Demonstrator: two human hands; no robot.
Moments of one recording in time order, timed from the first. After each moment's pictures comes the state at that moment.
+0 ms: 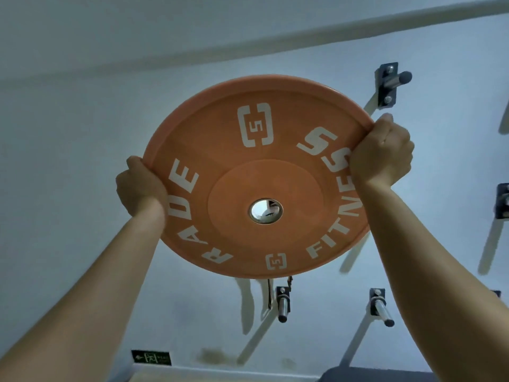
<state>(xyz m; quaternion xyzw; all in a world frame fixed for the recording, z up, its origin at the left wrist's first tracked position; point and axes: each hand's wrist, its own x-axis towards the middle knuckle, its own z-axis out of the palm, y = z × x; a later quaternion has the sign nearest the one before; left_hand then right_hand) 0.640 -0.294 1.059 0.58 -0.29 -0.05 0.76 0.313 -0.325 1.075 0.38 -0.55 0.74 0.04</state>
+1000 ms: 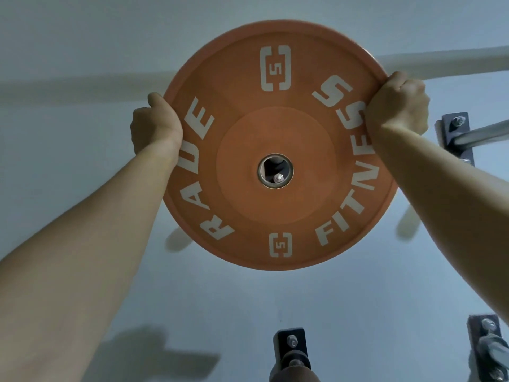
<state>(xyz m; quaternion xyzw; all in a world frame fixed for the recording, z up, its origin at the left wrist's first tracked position) 0.703 -0.860 1.307 0.47 -0.40 -0.02 0.79 0.372 -0.814 1.297 0.32 -0.52 0.79 0.11</state>
